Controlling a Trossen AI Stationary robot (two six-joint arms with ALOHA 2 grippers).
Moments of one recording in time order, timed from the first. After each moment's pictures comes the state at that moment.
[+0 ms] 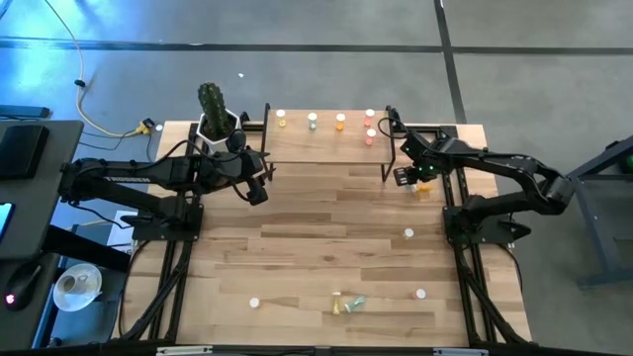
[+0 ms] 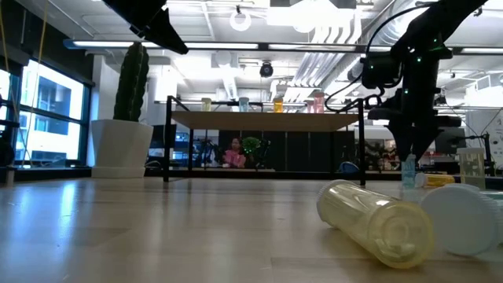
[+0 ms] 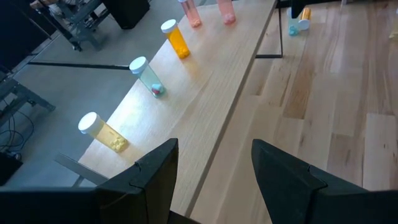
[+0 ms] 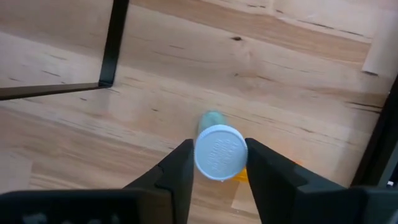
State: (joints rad) left arm 0.17 1.01 0.88 -0.45 -0.53 0.11; right arm -0.69 1.23 0.69 -0.83 0.07 0.60
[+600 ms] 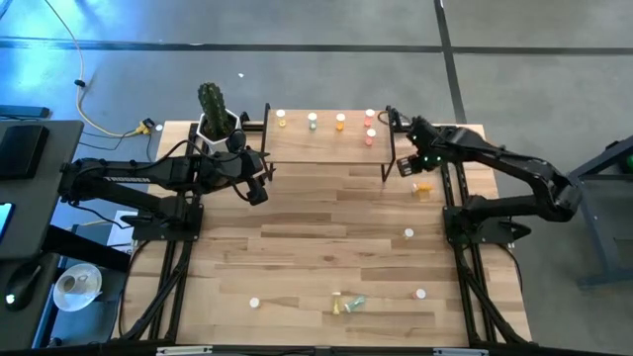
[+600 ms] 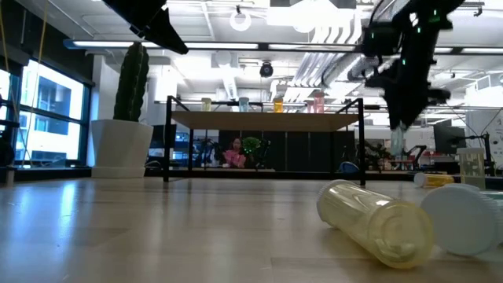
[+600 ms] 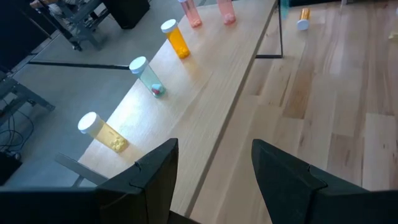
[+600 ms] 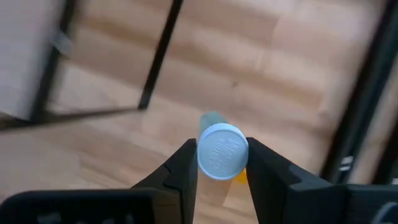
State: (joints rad) left arm 0.17 1.01 0.88 -0.45 -0.53 0.10; right arm -0.69 1.14 0.87 -0.99 0.12 0.52
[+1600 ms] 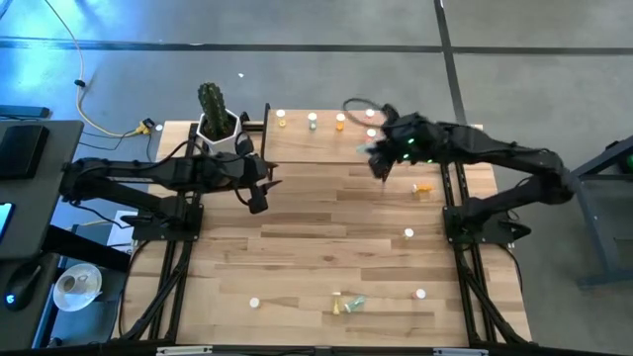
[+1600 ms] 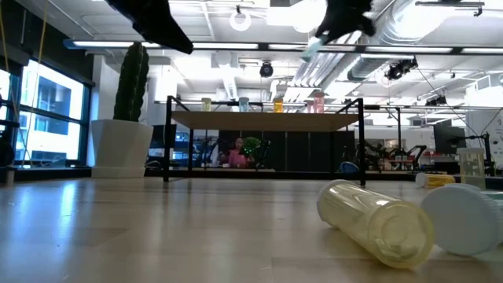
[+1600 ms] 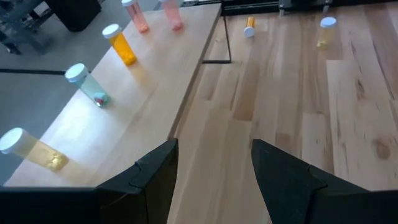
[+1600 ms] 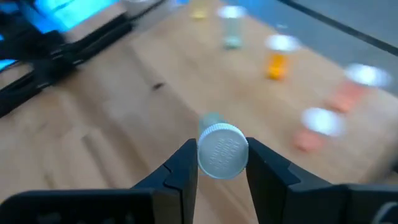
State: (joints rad) left arm 0.17 1.03 0.88 -0.42 -0.34 0.09; right arm -0.21 1.25 1.34 -0.80 0.24 0.42
